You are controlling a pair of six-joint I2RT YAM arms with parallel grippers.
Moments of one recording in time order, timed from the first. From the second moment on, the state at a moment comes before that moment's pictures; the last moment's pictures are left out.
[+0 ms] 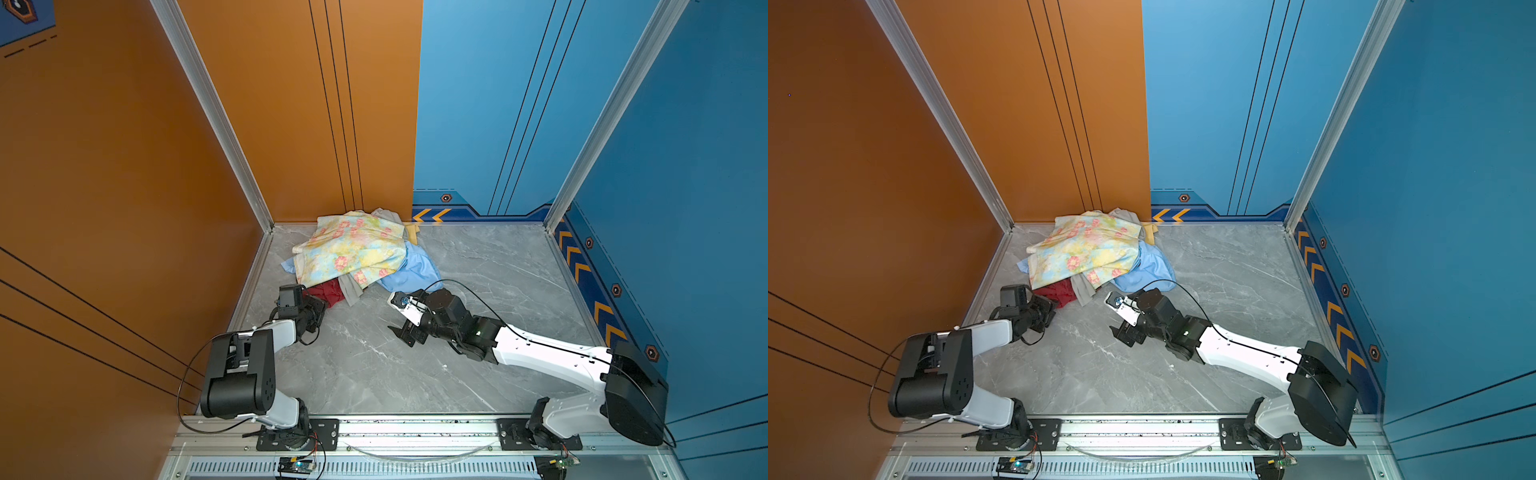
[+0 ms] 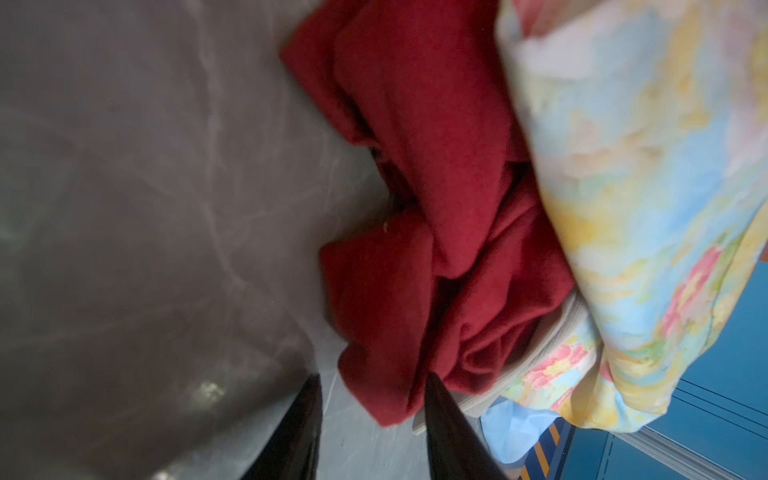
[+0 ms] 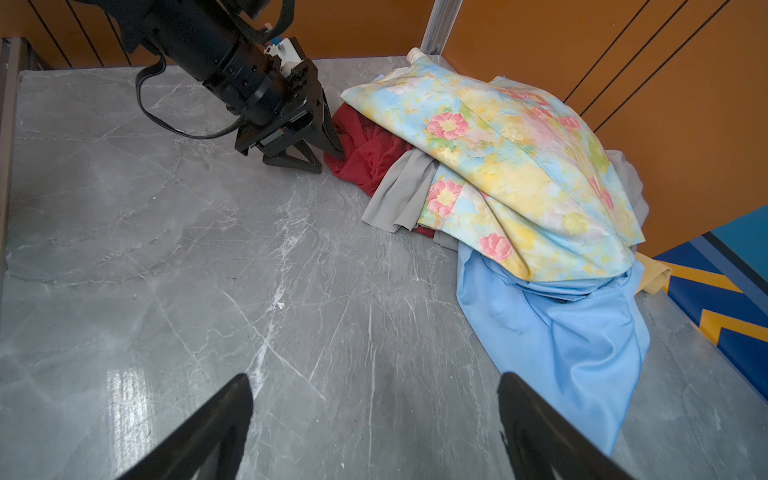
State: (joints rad) left arm 0.12 1.53 0.54 0.17 0.30 -1.17; right arm 0.96 1.40 0.89 0.01 0.02 -0.26
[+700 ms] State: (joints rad) left arm 0.12 1.57 0.53 0.31 0.31 -1.20; right arm 0.96 1.40 0.89 0.01 0.05 -0.27
